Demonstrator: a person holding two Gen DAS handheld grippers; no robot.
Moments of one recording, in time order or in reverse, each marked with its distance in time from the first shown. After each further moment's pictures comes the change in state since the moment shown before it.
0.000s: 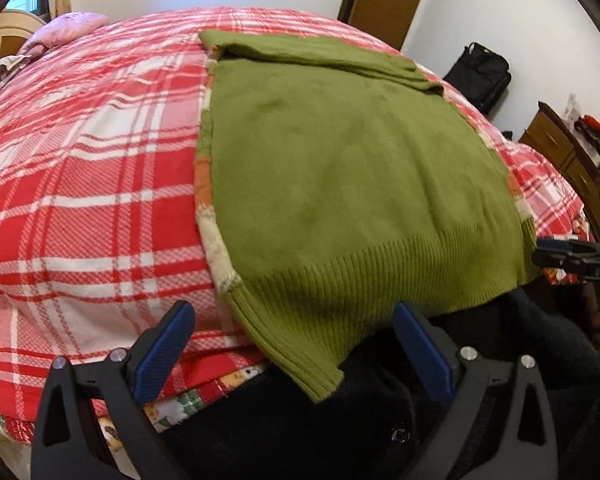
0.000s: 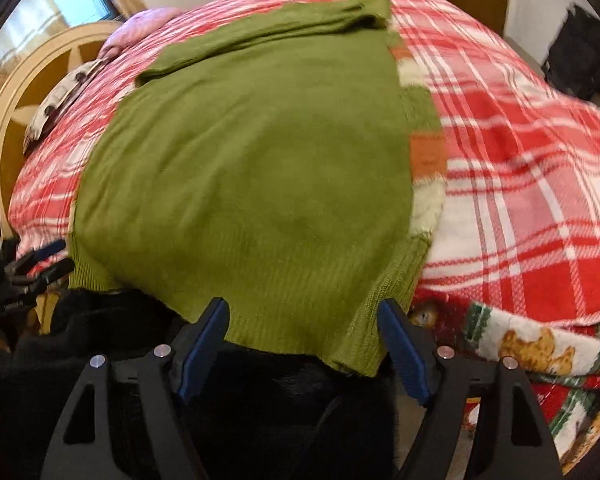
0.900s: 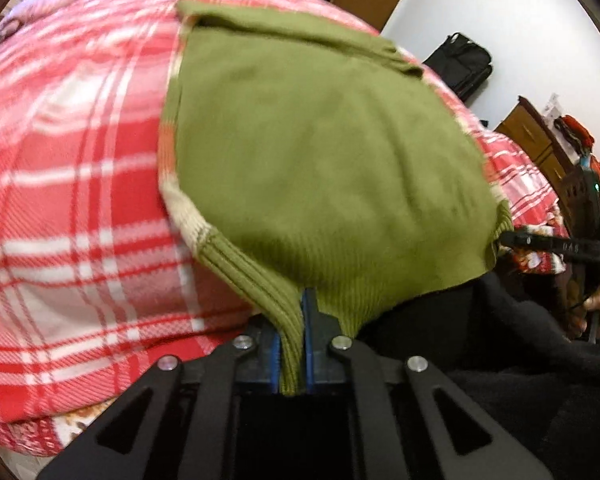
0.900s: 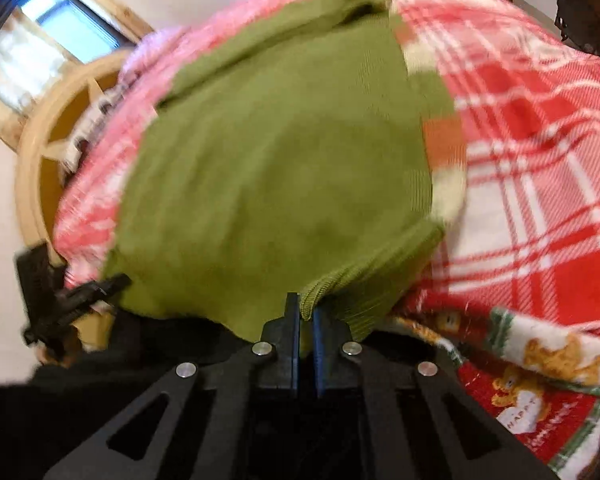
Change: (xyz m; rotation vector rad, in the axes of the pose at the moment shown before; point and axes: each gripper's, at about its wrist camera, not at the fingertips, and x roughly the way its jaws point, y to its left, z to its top) left arm -0.005 -0.001 -0.002 -0.009 0.074 -0.135; right arm -0.013 -0.014 0.015 0.098 -0.007 0.236
